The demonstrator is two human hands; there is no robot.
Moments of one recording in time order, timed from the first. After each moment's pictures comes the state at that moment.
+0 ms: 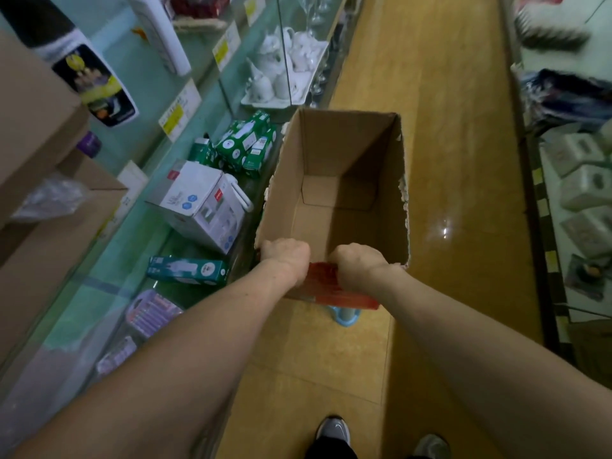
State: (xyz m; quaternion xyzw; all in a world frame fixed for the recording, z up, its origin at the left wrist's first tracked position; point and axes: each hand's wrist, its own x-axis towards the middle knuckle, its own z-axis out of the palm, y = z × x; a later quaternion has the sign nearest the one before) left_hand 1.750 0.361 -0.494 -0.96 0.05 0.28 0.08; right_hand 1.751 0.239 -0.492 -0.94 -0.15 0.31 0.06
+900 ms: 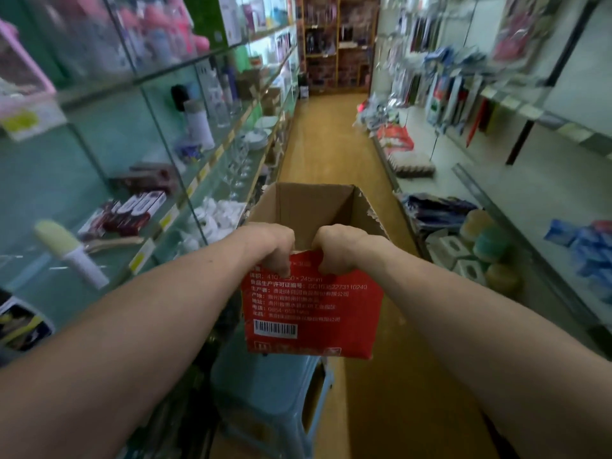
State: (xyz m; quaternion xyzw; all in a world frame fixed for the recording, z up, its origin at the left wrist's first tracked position) left_hand 1.875 0.188 -0.206 -0.95 0.18 0.24 0.12; right_hand 1.849 0.062 -0.225 -0.98 -0.10 0.14 0.06
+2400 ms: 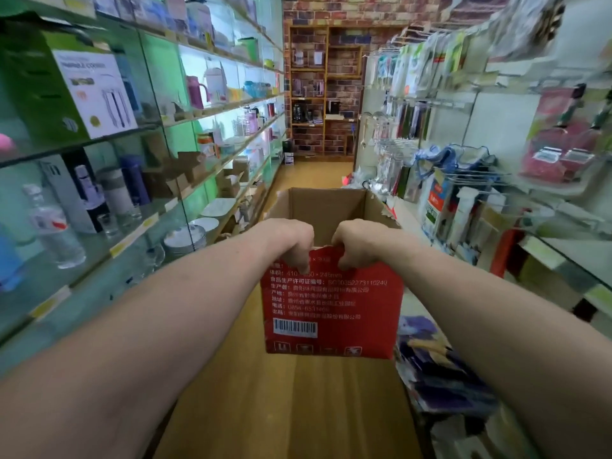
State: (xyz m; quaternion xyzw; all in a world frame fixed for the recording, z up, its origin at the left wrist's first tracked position) left_hand 2.569 -0.183 -0.121 -0.97 0.20 0.16 0.05; right_hand 2.549 -0.314 -0.132 -0.99 -0.10 0.07 -0.01
